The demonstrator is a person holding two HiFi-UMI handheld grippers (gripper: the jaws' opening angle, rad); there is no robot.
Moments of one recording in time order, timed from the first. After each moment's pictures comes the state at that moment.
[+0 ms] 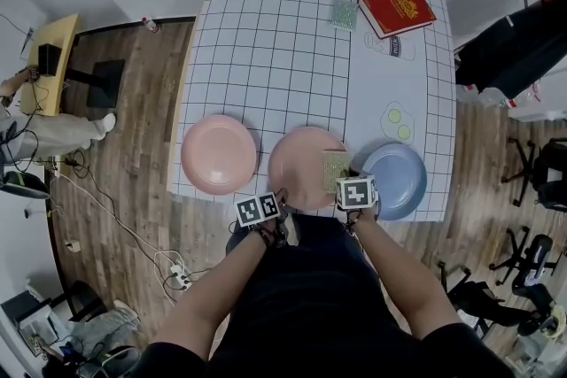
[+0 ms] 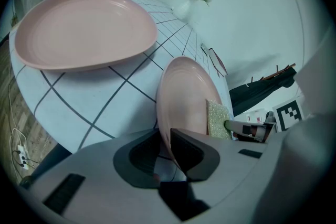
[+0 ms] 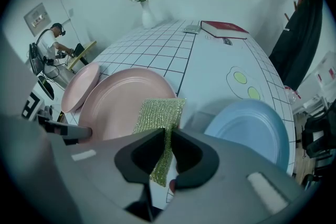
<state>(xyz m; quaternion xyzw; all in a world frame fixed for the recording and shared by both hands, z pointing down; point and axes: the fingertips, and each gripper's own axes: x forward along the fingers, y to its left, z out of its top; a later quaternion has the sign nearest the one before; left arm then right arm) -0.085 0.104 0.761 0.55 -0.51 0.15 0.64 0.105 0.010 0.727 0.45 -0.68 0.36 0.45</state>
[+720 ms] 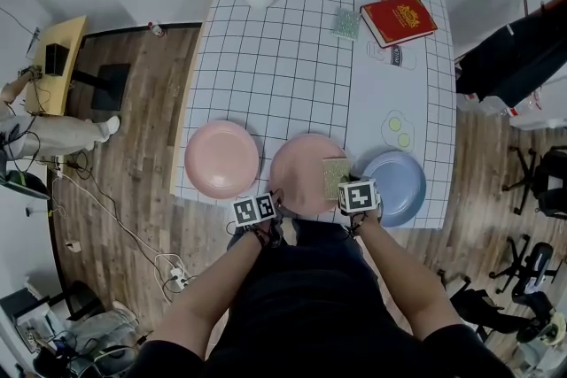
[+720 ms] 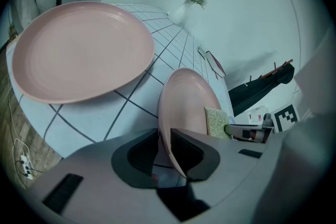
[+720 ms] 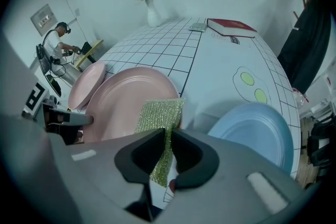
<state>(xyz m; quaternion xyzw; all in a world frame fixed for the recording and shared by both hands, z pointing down) -0.103 0.089 0.751 0.57 -0.52 0.15 0.62 0.107 0.010 0.721 0.42 -0.69 0.37 0.46</state>
